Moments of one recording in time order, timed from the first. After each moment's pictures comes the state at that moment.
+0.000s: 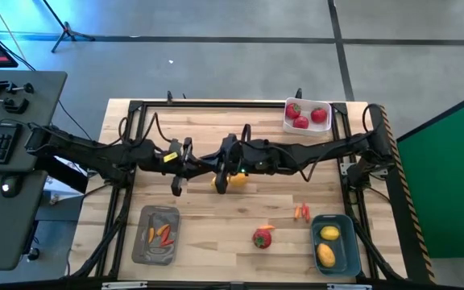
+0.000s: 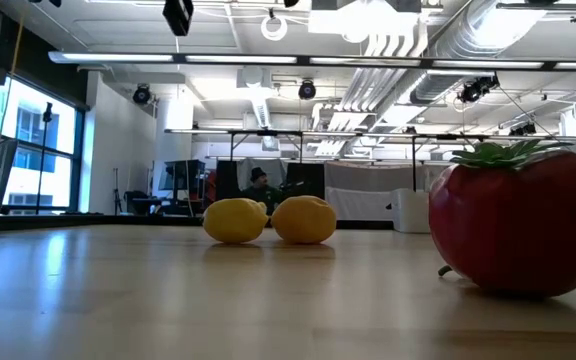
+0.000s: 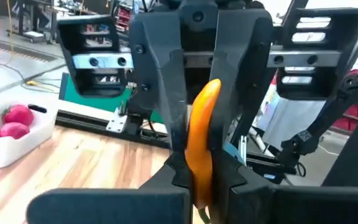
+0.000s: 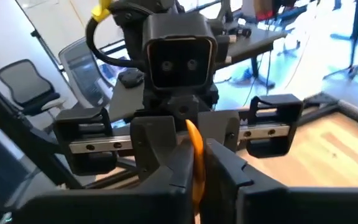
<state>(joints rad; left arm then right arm) -0.15 1.02 0.64 0.40 -0.05 -0.28 0.13 1.78 1.58 0.03 0.23 0.36</state>
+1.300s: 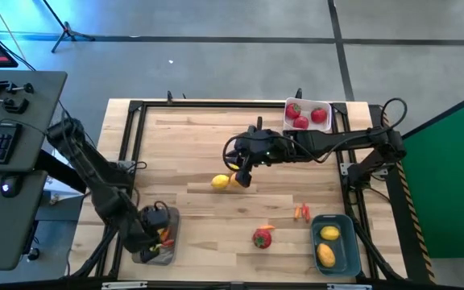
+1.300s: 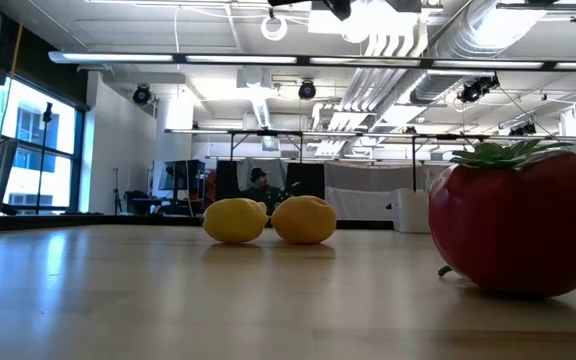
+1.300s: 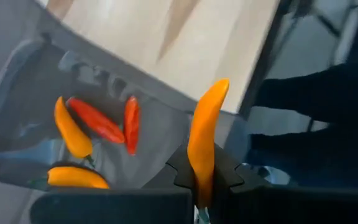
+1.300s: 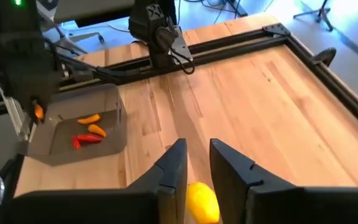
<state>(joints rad) -0.90 1.31 0.91 -0.66 -0.11 -1.33 0.09 1.64 1.57 -0.49 0.19 0.27</state>
